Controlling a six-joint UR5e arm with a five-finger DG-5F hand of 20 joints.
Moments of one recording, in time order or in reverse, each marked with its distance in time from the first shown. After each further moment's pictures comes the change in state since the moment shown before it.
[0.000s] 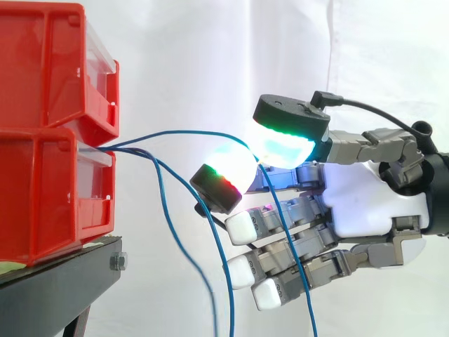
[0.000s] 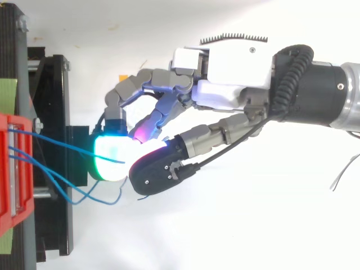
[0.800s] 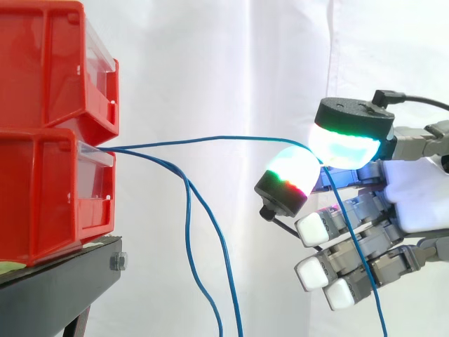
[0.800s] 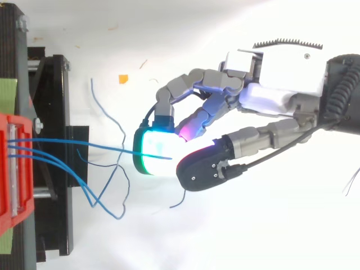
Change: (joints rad) arm 0.040 0.124 -0.163 -0.015 0.115 0.002
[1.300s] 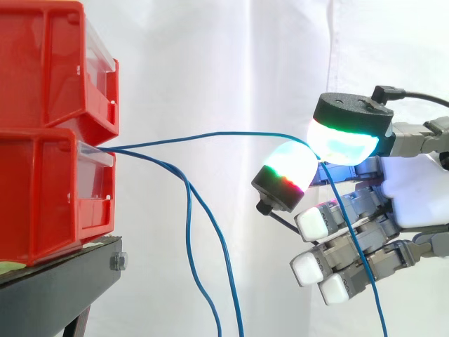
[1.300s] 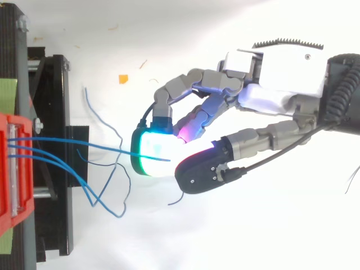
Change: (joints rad) arm 0.000 0.000 0.000 0.018 0.001 -0.038
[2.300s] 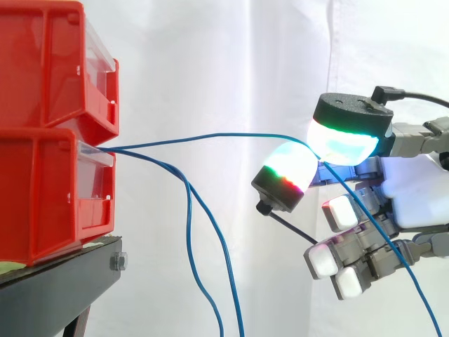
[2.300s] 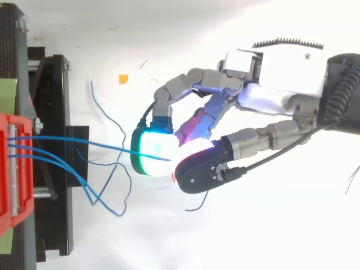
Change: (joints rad) arm -0.001 0.000 0.000 0.000 0.000 0.000
